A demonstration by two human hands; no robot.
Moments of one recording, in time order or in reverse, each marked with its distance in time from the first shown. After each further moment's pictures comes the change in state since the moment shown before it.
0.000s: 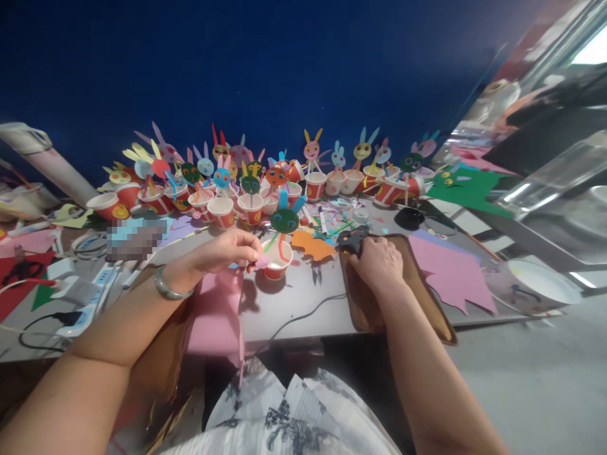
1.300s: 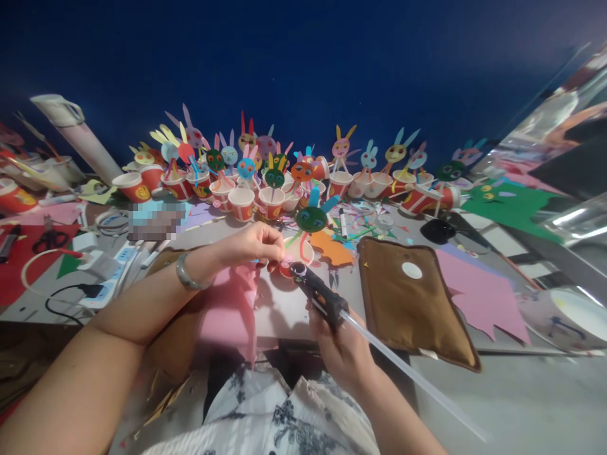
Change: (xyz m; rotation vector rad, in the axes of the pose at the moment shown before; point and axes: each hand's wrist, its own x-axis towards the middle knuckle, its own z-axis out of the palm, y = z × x) left_hand -0.003 0.005 0.008 -0.051 0.031 0.043; right_hand -0.138 -0.065 -0.003 0.862 0.223 -0.643
